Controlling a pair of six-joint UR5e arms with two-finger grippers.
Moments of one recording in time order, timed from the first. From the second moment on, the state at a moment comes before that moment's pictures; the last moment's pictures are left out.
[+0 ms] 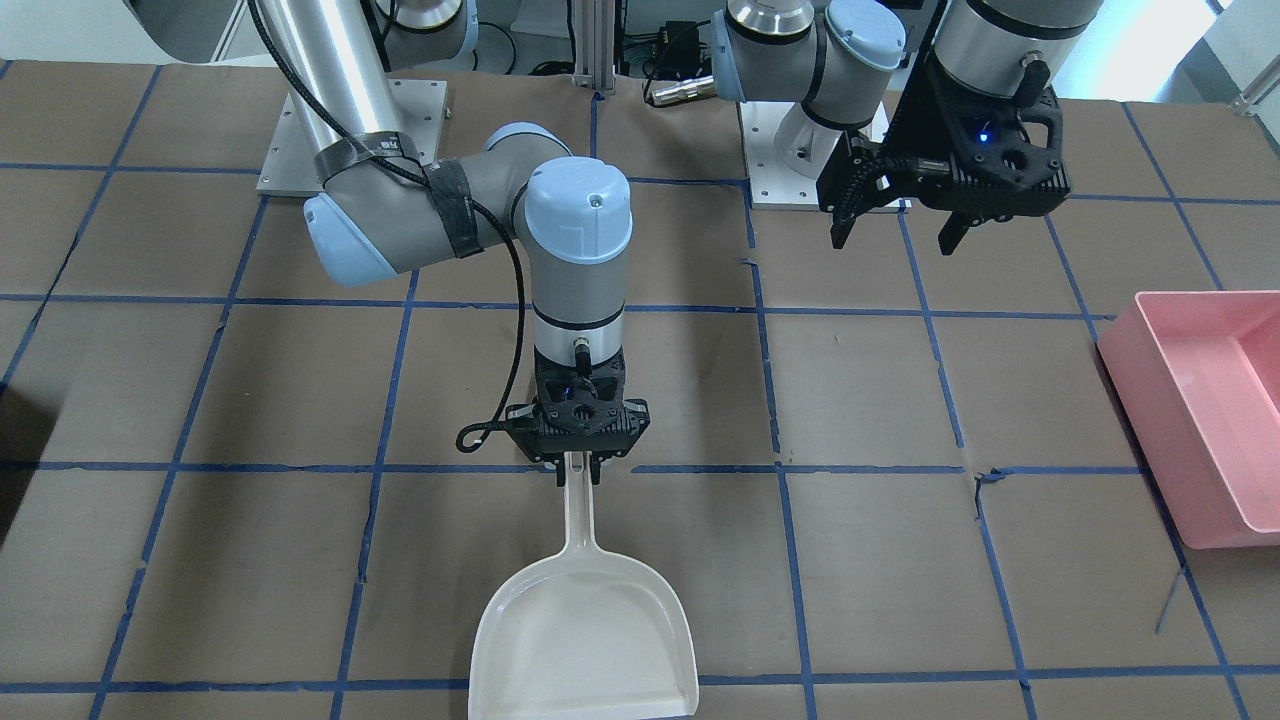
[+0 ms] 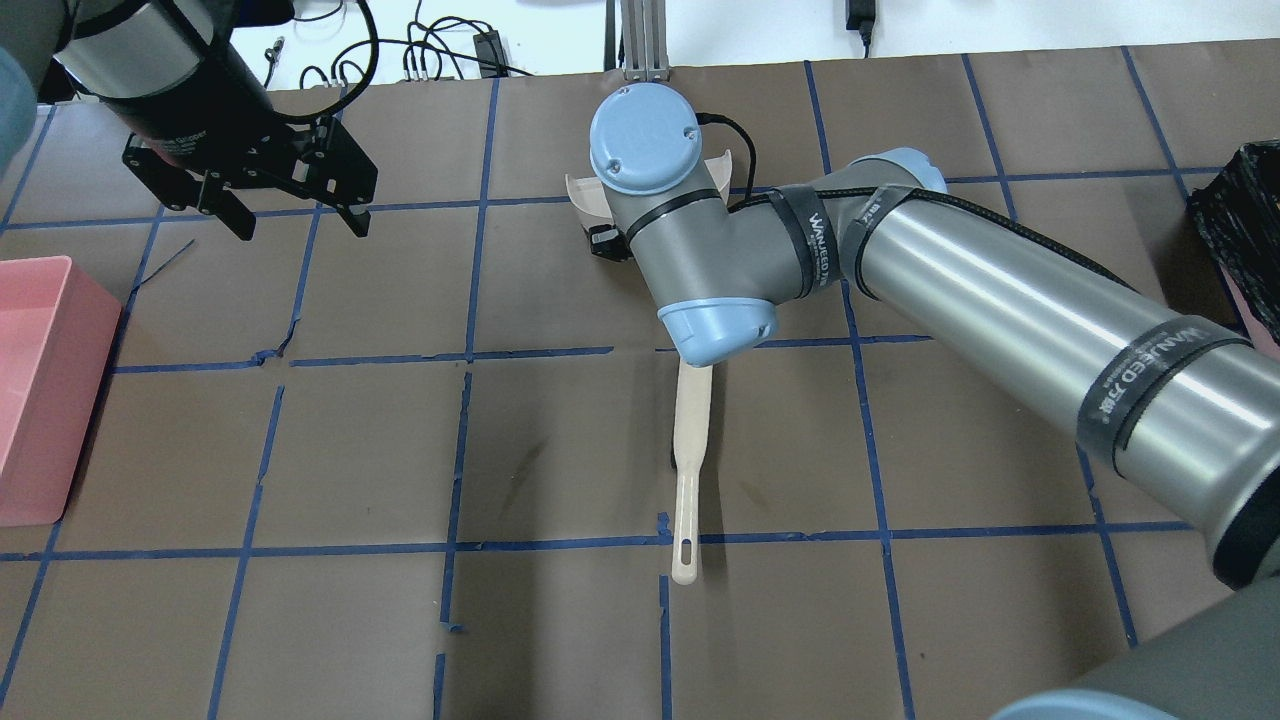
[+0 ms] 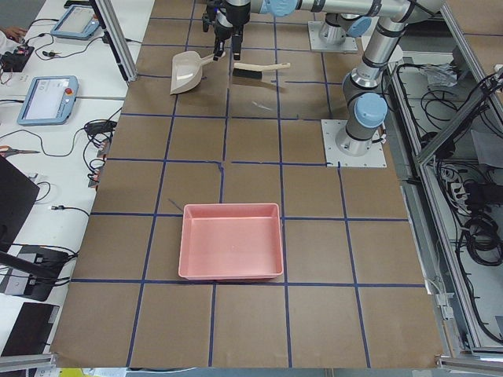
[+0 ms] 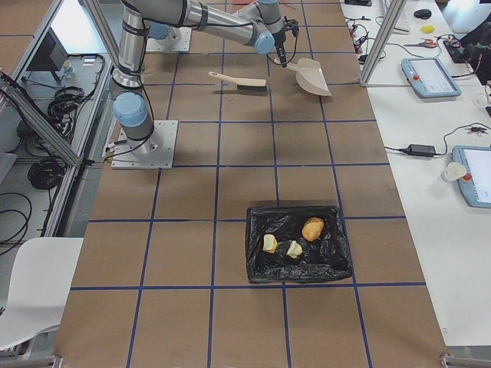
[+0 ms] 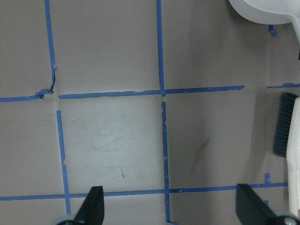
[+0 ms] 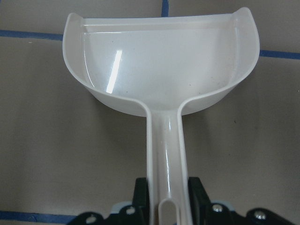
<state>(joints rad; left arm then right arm) -1.55 -1.55 -1.52 -1.62 1.58 0.07 1.98 -1.11 1.64 -2.40 -1.71 0.31</state>
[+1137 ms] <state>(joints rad) -1.56 -1.55 -1.52 -1.62 1.58 0.06 1.94 -1.16 1.58 -2.14 -1.71 0.34</state>
